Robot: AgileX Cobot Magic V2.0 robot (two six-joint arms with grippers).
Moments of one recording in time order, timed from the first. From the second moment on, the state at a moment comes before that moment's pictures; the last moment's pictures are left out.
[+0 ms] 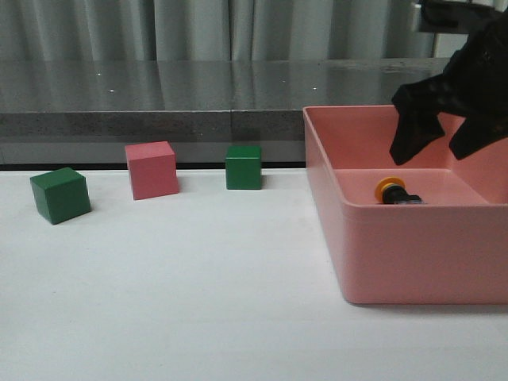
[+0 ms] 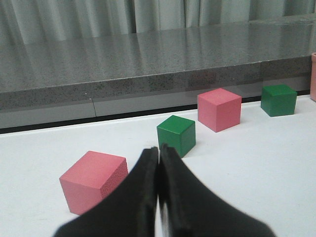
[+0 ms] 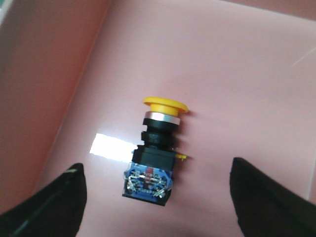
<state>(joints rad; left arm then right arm) -0.10 0.00 0.00 0.06 0.15 0.05 0.15 1.67 -1.06 0.29 0.42 -0.33</state>
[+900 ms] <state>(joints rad) -0.10 0.00 0.00 0.06 0.15 0.05 0.16 1.88 -1.10 0.30 0.35 -0.33</state>
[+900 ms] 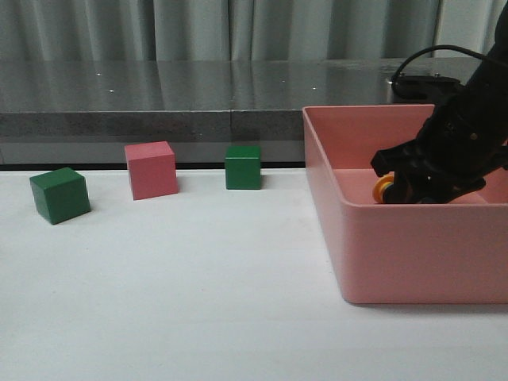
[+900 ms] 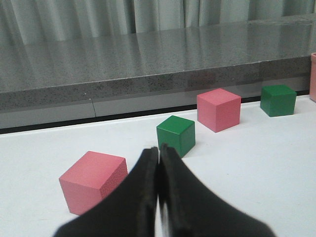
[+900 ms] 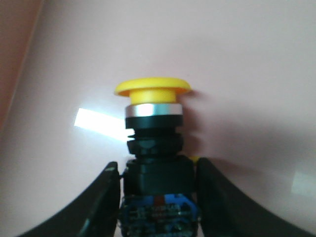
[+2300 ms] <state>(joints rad) -0.10 0.00 0.00 0.06 0.15 0.05 0.72 2.13 -1.60 0.30 0.66 -1.03</state>
